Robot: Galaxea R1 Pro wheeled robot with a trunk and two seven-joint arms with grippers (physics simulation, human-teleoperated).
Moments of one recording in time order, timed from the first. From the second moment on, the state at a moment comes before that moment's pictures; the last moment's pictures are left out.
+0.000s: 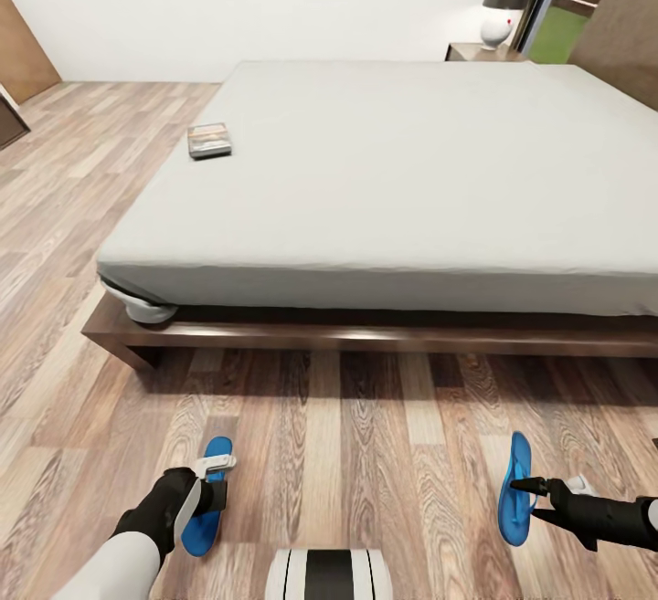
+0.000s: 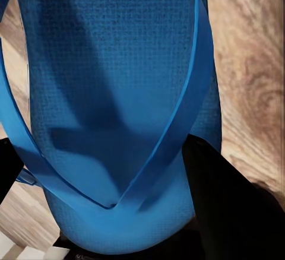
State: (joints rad) left arm -0.62 -0.03 0.34 -0.47 -0.23 0.56 -0.03; right arm -0.47 -0.56 -0.03 -0.59 -0.78 1.00 0.60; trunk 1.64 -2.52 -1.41
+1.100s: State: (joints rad) left arm -0.62 -0.03 0.34 -0.47 -0.23 0.56 -0.03; right arm -0.47 -0.56 -0.03 -0.59 -0.78 1.00 0.60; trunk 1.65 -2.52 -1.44
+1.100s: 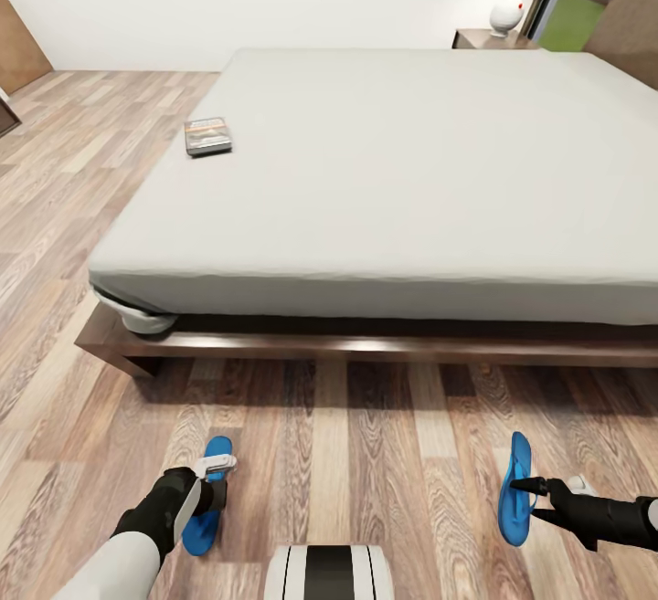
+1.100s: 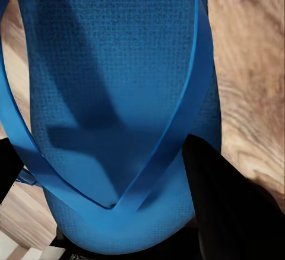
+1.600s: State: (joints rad) left arm -0.62 -0.02 0.34 -0.47 -0.23 0.55 -0.03; right arm -0.47 -0.56 -0.03 -0.59 -0.78 1.00 0.60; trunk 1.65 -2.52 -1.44
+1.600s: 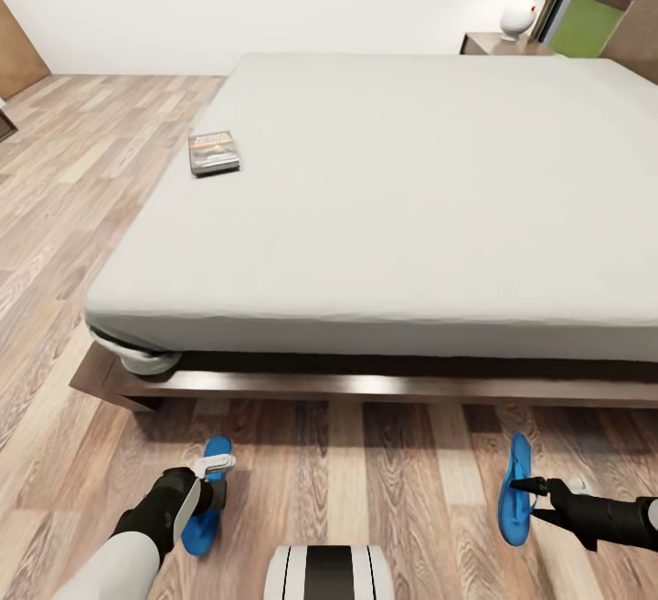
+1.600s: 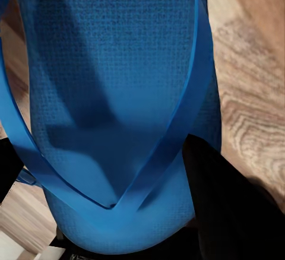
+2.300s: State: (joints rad) left arm -0.62 -0.02 0.34 -0.47 -0.23 0.43 -0.03; right arm -0.47 -0.56 -0.03 -0.59 -0.78 1.00 0.60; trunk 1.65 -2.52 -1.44
